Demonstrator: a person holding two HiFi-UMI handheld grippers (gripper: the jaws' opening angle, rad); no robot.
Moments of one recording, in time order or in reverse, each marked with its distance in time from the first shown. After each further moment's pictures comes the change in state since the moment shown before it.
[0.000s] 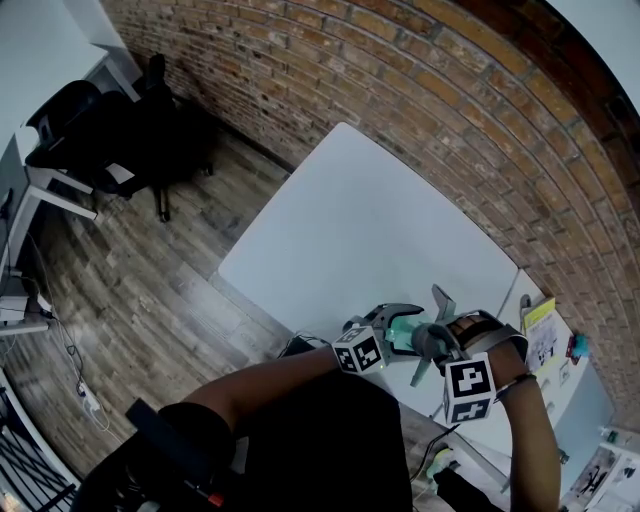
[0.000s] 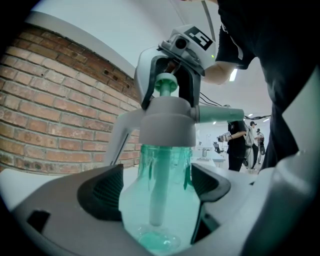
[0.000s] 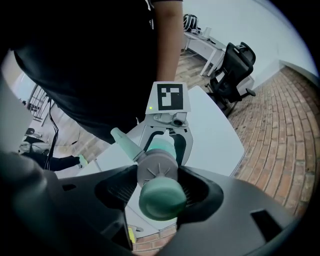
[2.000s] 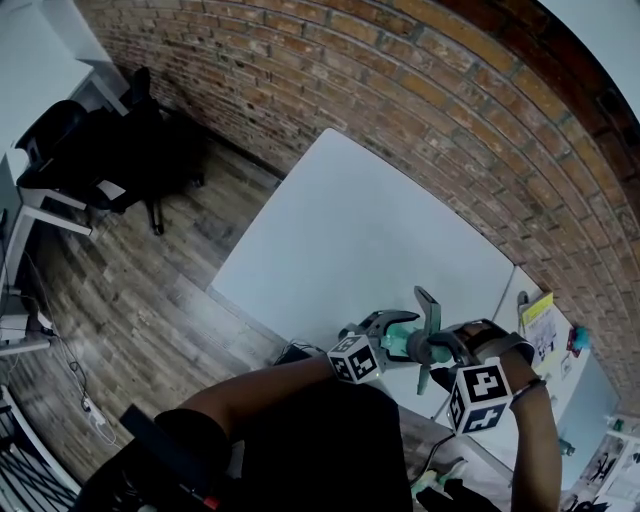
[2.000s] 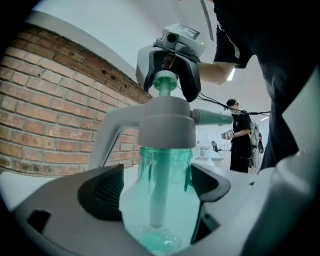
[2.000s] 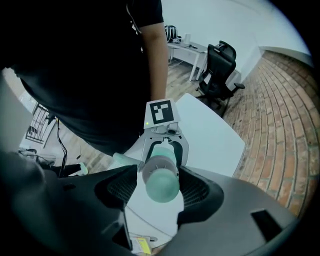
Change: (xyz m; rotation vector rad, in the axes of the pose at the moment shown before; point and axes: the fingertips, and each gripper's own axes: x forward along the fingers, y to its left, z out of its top) left arm 0.001 -0.002 0.000 0.014 0.014 -0.028; right arm -0.030 -0.001 0.008 0.160 -0.139 0.055
